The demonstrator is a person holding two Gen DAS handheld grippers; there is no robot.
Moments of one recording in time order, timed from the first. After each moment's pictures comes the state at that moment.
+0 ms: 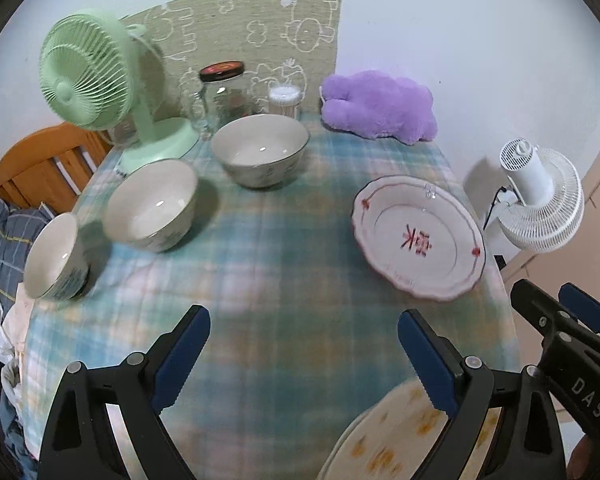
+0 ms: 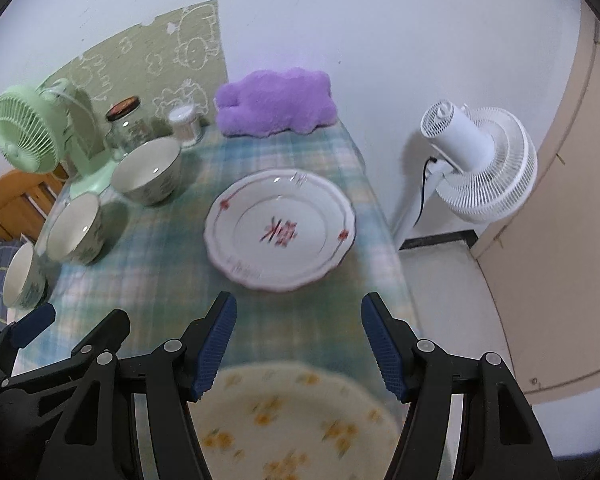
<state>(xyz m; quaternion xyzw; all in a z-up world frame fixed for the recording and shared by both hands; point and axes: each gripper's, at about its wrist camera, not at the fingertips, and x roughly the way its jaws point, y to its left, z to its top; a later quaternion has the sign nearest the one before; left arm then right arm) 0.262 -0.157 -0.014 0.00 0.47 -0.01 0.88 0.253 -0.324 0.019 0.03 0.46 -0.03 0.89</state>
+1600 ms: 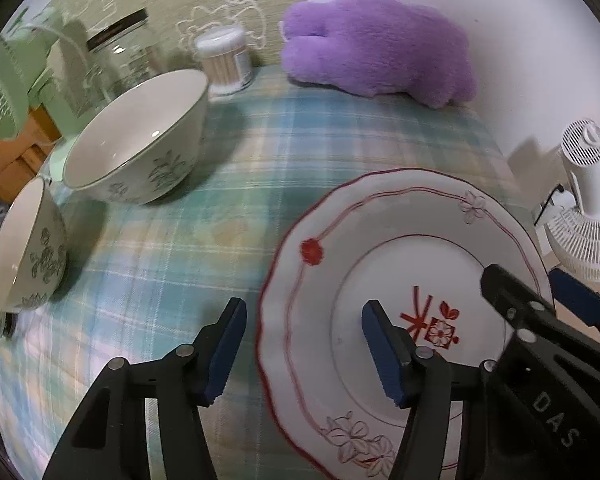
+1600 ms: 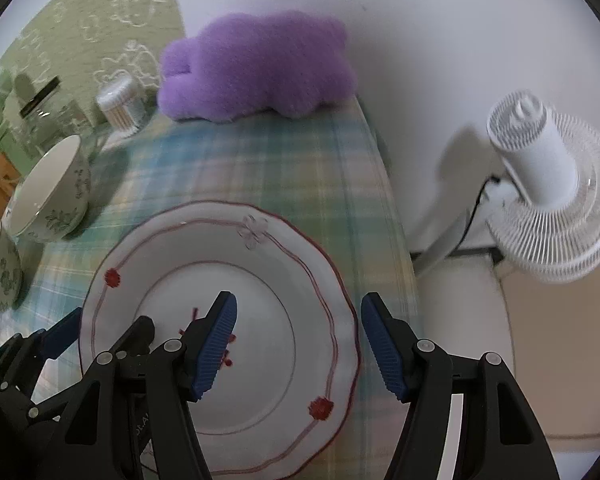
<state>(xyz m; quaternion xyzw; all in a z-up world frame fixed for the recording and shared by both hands) 0.394 -0.234 -0.107 0.02 0.52 0.03 0.85 0.417 -0.373 -0.086 0.02 0.52 0.00 0.86</state>
